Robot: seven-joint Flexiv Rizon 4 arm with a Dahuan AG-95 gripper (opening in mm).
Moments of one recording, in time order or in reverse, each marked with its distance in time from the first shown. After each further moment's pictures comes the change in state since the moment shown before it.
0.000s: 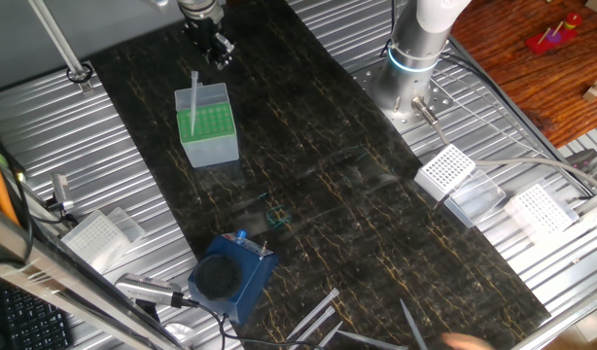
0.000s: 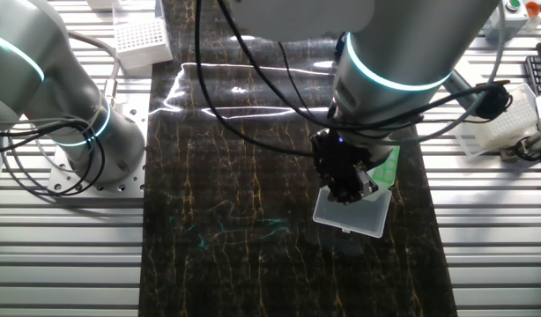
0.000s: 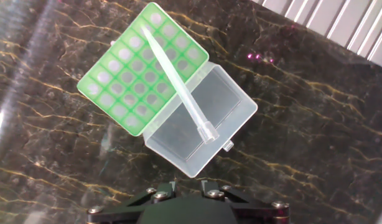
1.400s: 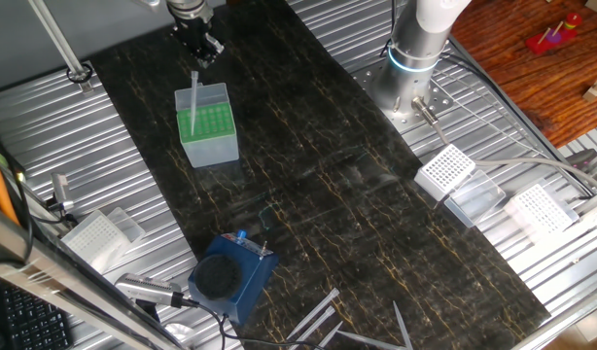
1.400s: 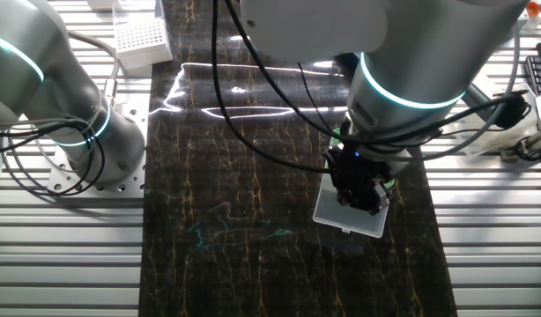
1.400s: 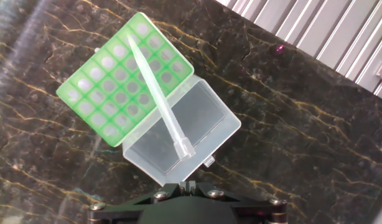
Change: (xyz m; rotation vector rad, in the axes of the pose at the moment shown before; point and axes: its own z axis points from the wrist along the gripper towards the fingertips) arm -0.015 -0.023 0.005 0.014 -0.018 -0.053
